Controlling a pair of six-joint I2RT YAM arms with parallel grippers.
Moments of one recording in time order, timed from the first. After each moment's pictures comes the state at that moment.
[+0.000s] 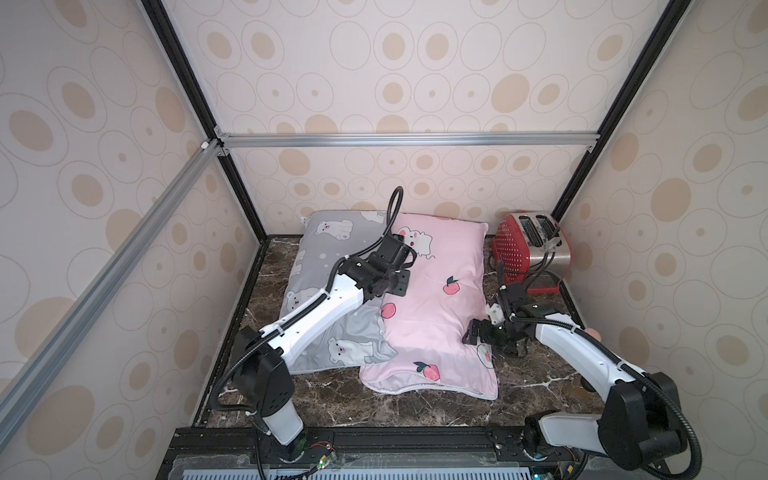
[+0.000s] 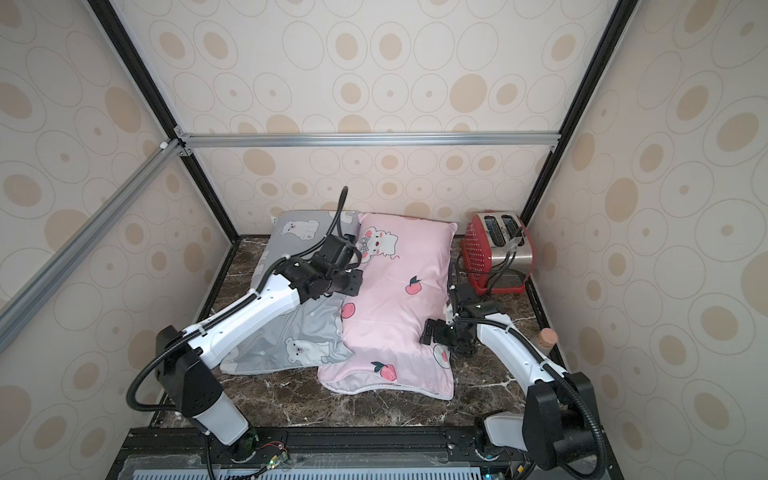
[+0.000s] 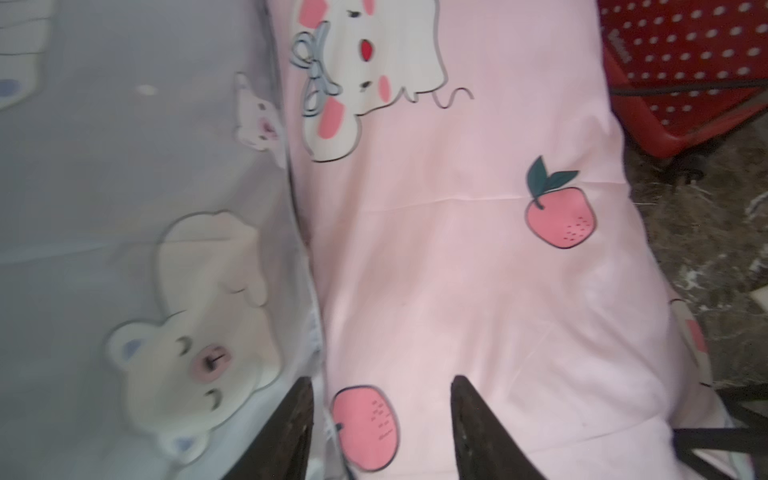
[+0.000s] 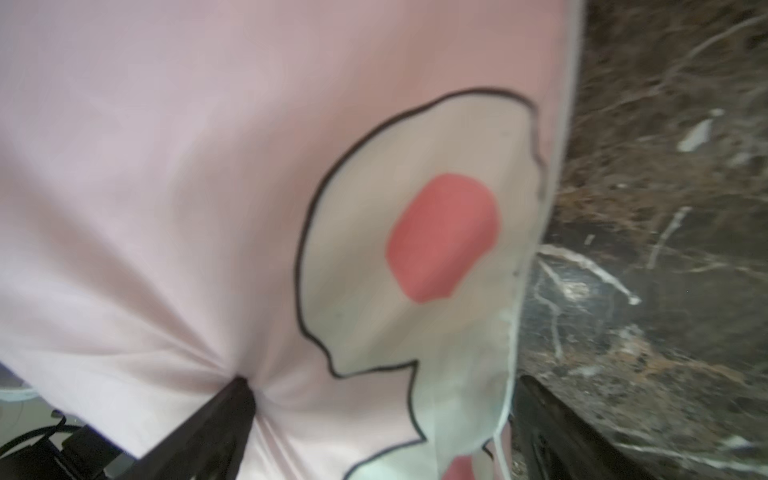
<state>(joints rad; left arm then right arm) -0.72 1.72 1.60 -0.75 -0.16 -0.32 0.27 1.30 0.86 -0.86 -0.34 0.46</state>
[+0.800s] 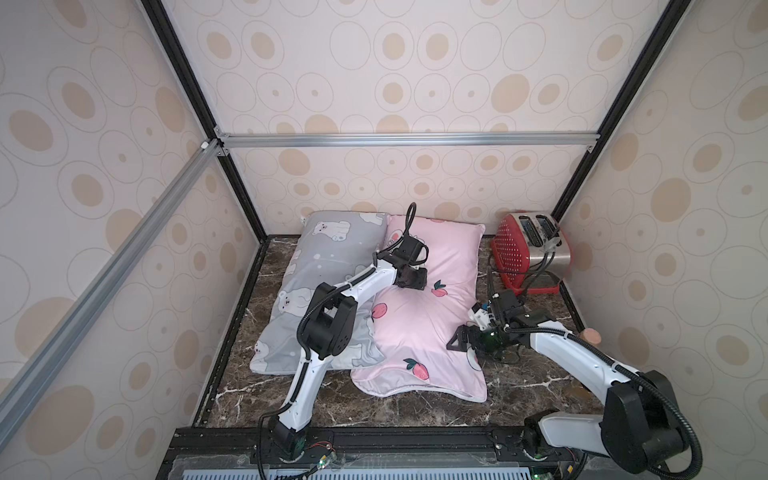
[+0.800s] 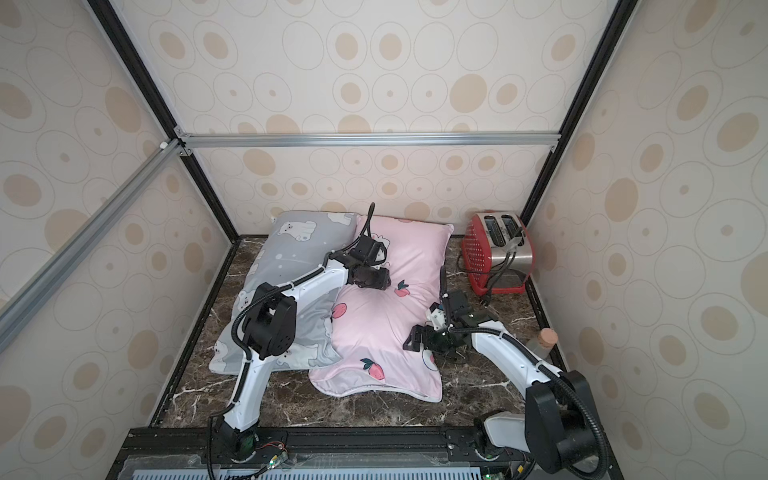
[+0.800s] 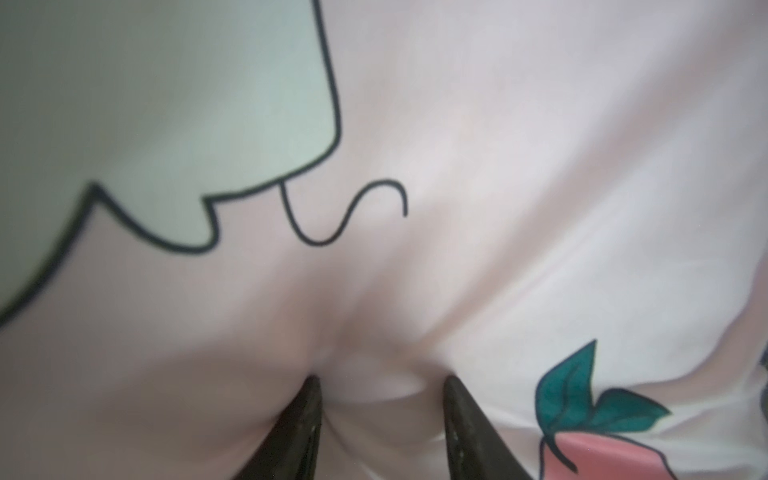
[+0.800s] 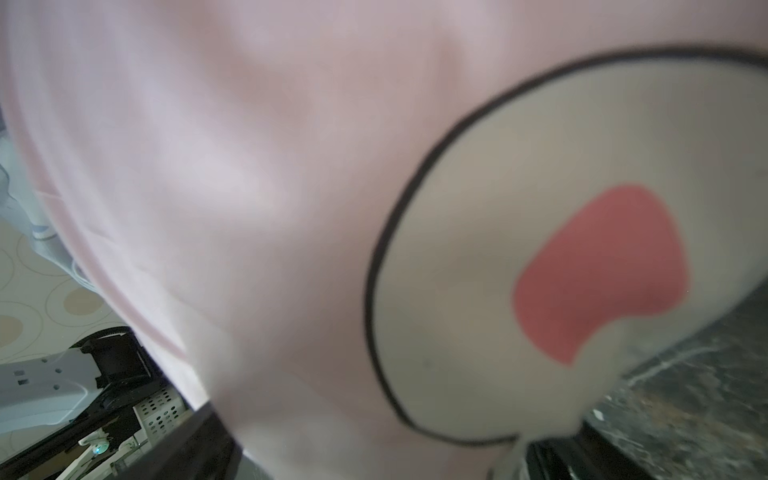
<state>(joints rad) -0.58 2.31 1.97 -0.63 0.11 -0.32 0.31 1.29 0.77 -0.72 -0.55 0.45</state>
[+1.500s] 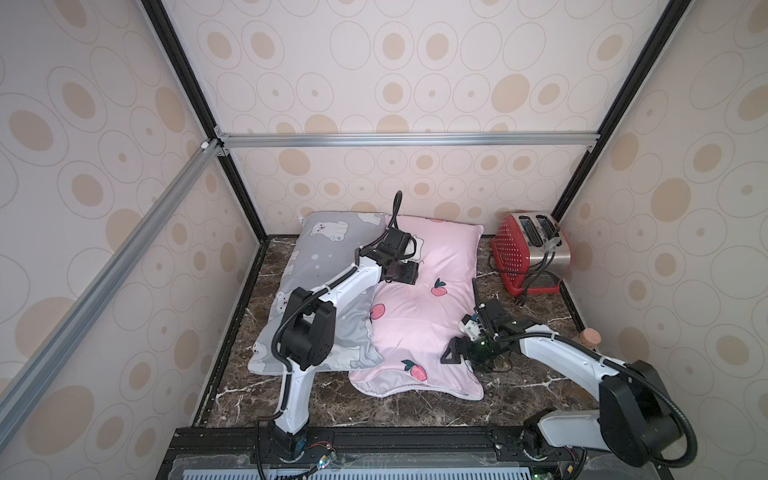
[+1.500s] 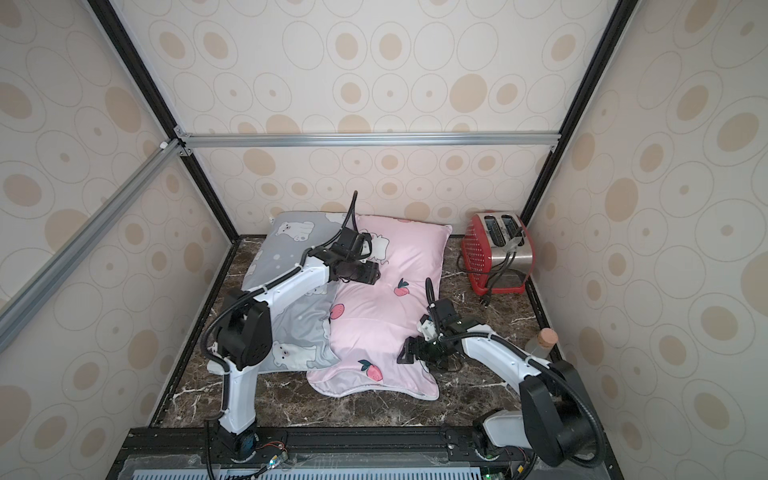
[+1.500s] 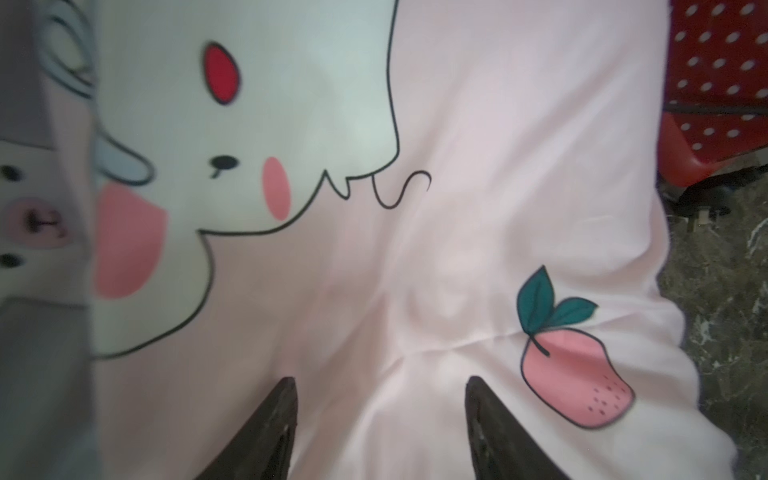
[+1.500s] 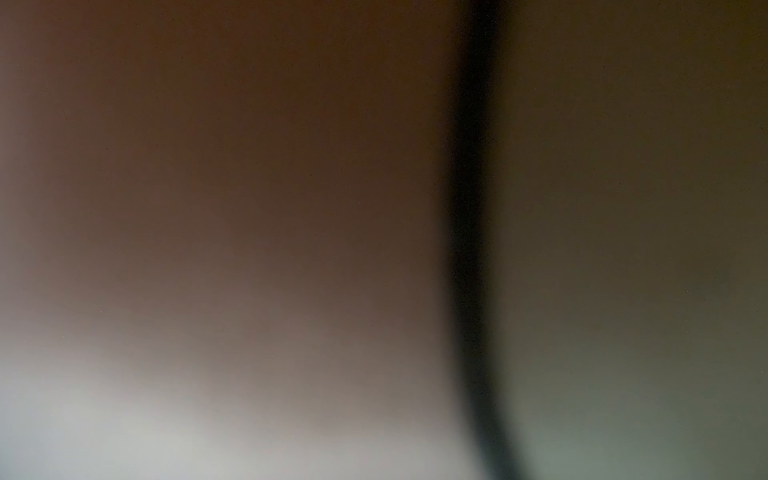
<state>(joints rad) -0.57 2.01 1.76 -0.63 0.07 -0.25 0.42 1.37 0.74 -0.67 -0.55 0.54</state>
